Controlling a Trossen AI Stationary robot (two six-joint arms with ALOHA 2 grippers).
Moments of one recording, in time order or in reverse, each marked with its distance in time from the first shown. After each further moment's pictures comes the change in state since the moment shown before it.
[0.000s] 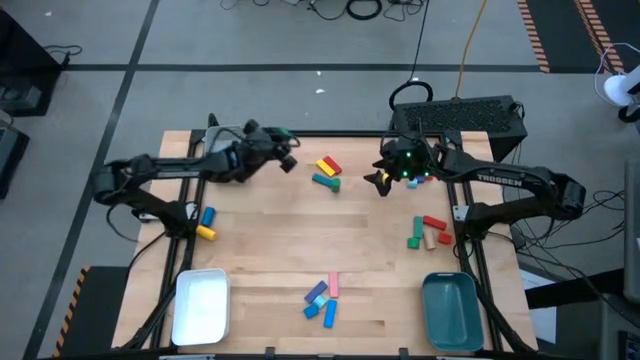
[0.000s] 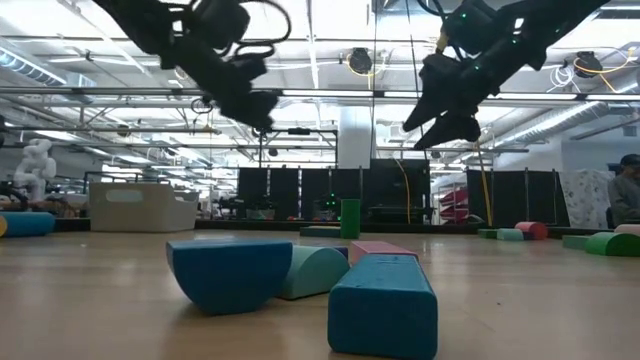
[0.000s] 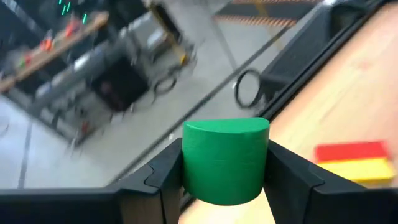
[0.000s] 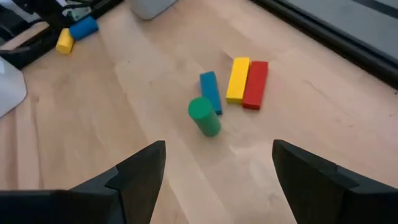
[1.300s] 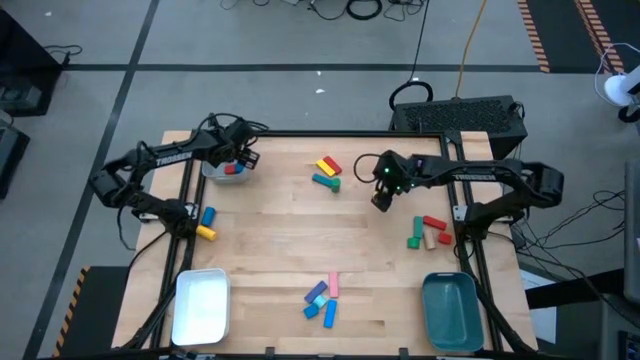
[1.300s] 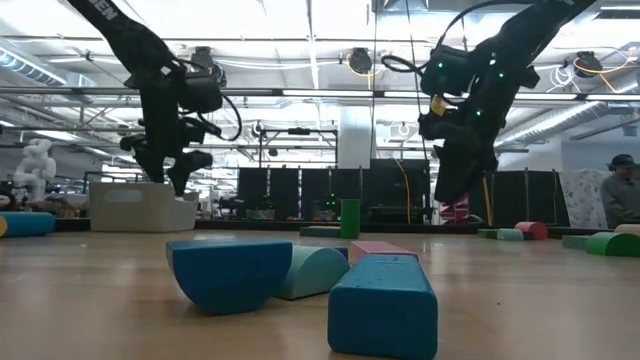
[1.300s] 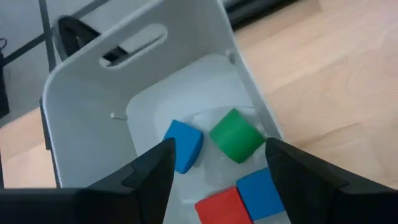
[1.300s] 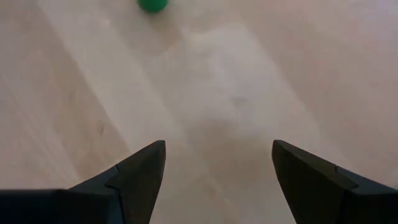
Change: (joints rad) left arm 0.398 0.014 -0.031 -0.664 0.152 -0.409; right arm 0.049 0.204 0.000 -0.219 0.151 -0.058
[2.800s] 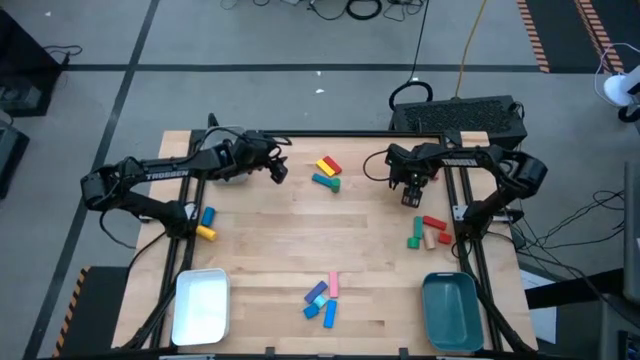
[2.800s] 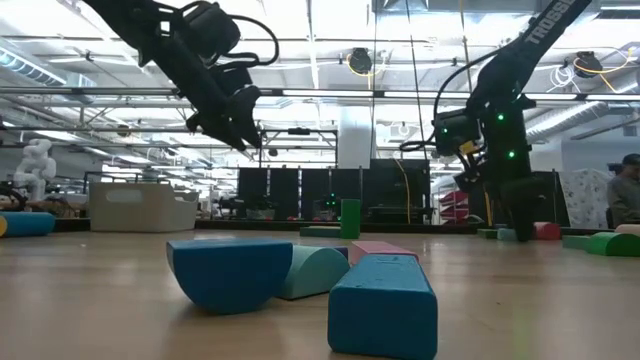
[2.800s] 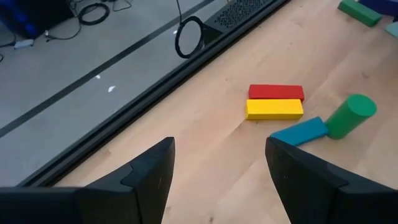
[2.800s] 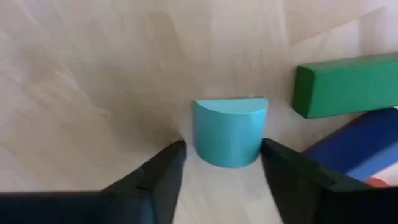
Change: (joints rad) left arm -0.348 -0.093 0.002 0.403 0.162 0.112; right arm -0.228 0.191 0.001 -0.312 0.121 -0.506
